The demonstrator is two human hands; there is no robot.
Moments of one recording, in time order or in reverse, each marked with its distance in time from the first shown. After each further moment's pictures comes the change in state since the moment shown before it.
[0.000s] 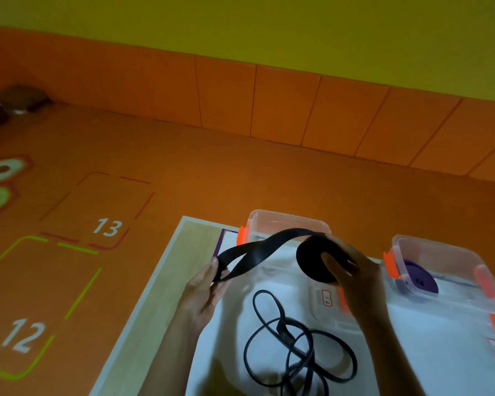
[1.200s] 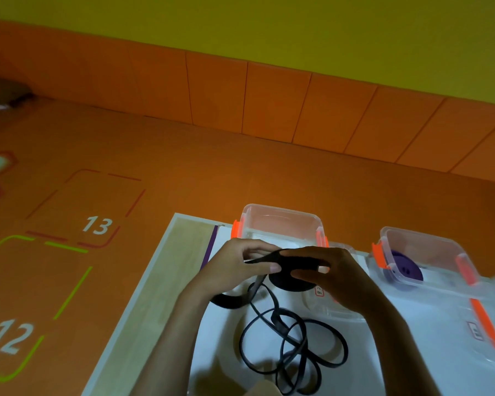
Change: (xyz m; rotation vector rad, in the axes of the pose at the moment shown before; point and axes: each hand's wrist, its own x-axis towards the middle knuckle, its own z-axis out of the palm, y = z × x) left_hand -0.047 0.033 0.081 1.092 -0.696 0.428; right_hand 0.006 -0.052 -0.014 0.015 -0.537 -0.084
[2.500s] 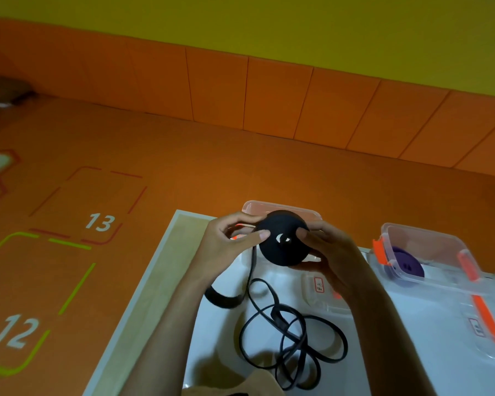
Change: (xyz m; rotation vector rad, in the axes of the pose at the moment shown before) left_hand -0.002 0.030 -0.002 -0.216 0.392 0.086; right_hand 0.021 -0.015 0.001 0.930 0.137 0.360
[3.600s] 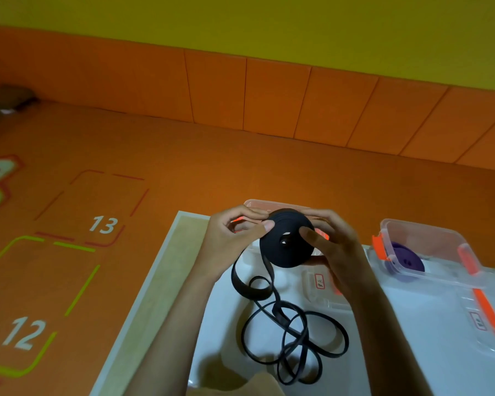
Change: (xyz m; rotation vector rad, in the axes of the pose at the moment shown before) left_hand -0.001 0.008 0.009 -0.005 0.004 0.092; right_hand -0.013 0.000 -0.001 -0.138 0.078 -0.278
